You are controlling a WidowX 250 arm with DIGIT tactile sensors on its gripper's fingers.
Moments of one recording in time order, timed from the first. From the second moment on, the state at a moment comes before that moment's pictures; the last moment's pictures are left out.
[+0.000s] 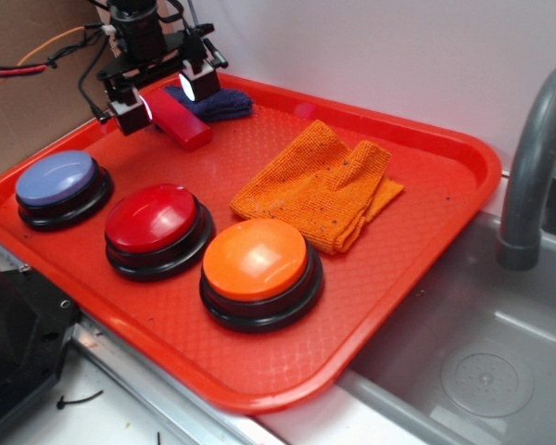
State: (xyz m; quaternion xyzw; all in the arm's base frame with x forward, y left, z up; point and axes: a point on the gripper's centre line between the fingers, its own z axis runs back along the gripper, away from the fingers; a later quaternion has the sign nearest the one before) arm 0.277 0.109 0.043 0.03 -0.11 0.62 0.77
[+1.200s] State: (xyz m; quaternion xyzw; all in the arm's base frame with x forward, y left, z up) arm 0.280 0.106 0.059 0.09 -0.03 0.43 0.90
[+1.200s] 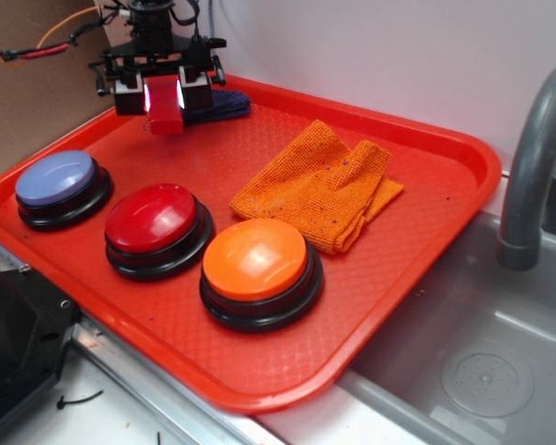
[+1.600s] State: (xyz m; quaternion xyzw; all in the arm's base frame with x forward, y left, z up) arm 0.271 0.057 0.120 0.00 -0.02 0.20 0.98
